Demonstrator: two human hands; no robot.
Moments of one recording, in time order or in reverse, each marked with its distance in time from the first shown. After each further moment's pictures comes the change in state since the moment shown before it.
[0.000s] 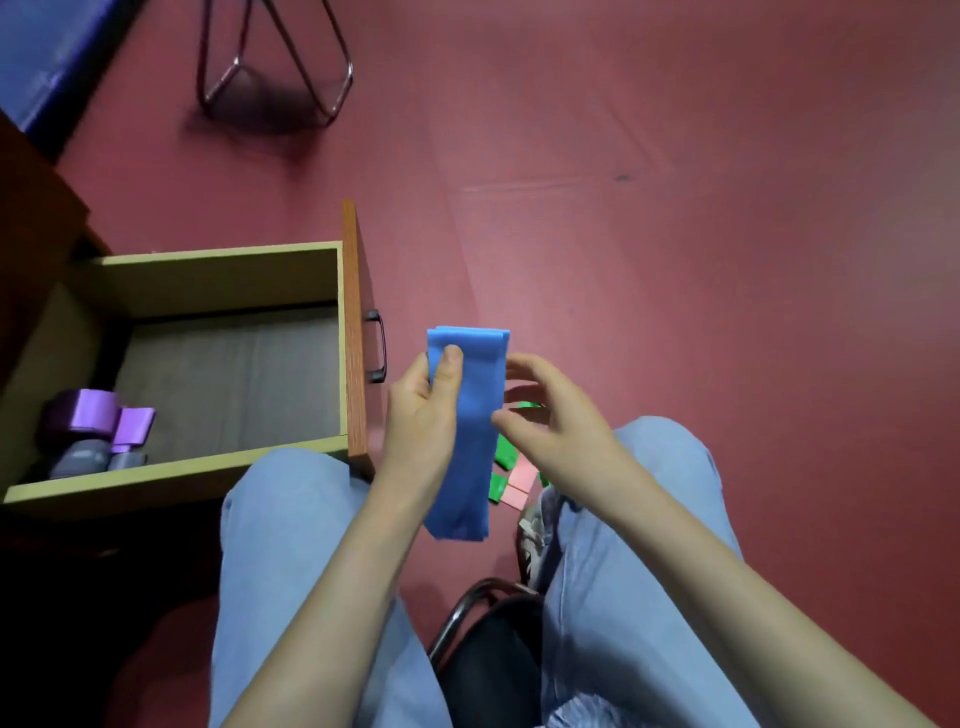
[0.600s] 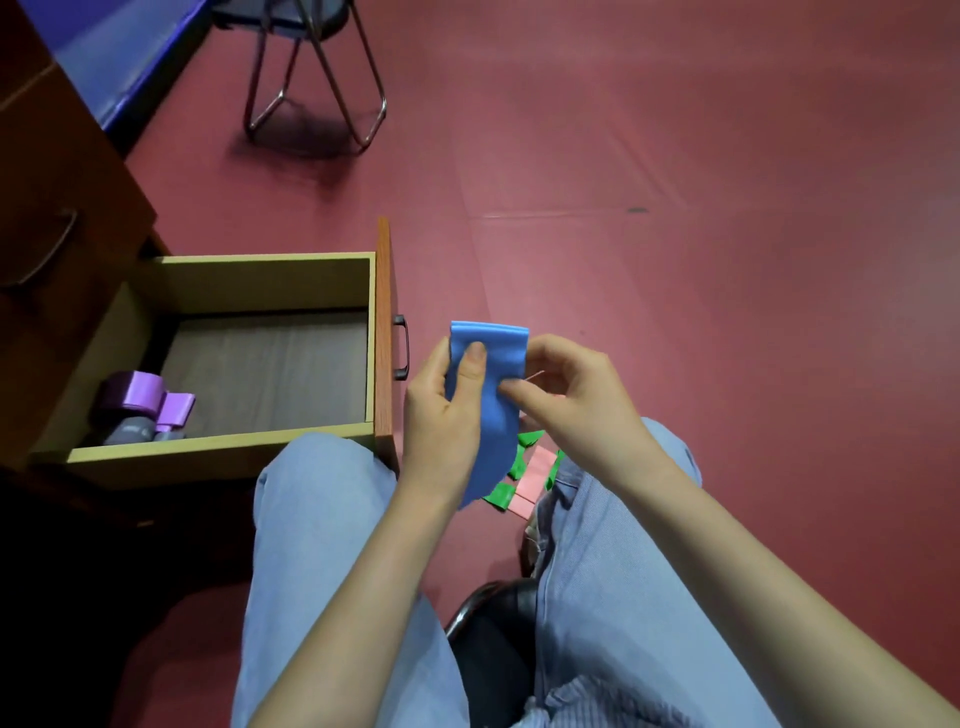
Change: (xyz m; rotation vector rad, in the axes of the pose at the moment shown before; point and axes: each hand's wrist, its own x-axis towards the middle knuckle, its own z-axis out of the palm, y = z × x) left_hand -0.038 0.016 -0.008 0.026 0.065 0.224; right_hand -0.026 -0.046 0.000 0.131 0.012 -0.107
